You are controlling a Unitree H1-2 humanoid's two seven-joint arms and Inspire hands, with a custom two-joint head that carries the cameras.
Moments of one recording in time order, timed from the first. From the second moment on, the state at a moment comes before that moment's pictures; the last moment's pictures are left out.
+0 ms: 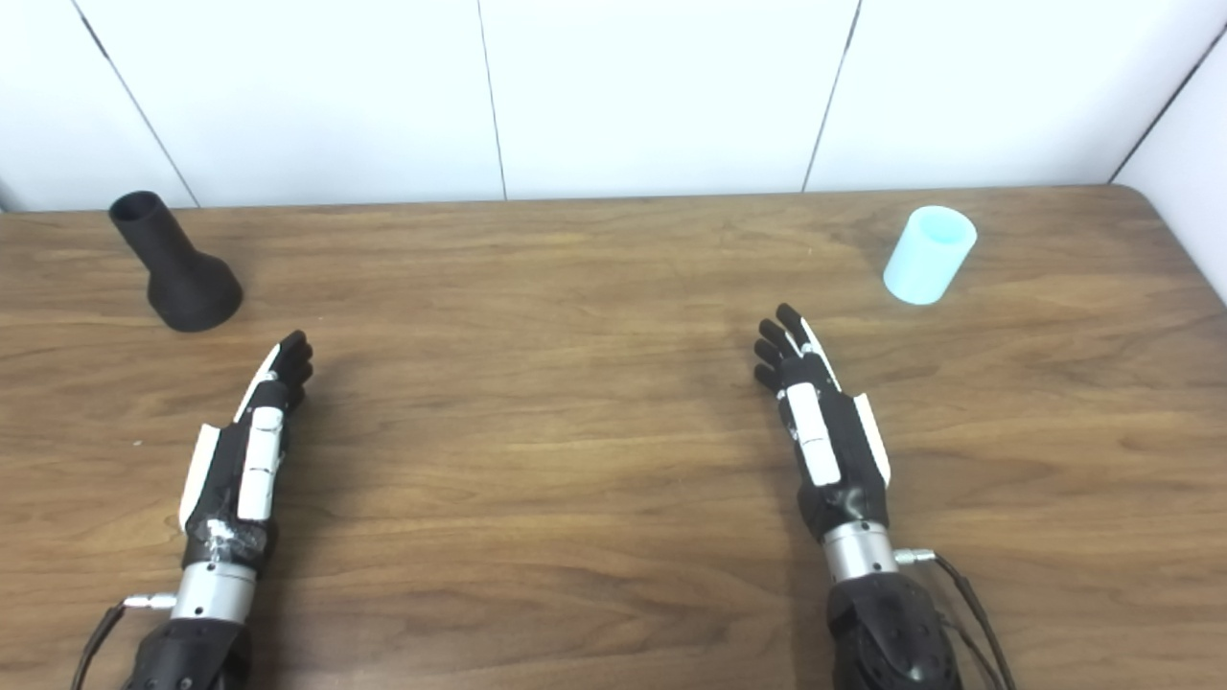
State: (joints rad) left arm 0.09 0.11 0.03 -0.16 0.06 -0.04 -0.04; right arm 0.09 -0.05 -0.05 -0.14 0.11 -0.05 0.04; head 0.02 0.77
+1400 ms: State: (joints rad) left arm 0.09 0.11 0.03 -0.16 0.06 -0.04 -0.04; right arm 0.09 -0.05 -0.05 -0.14 0.11 -0.04 0.04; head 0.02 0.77
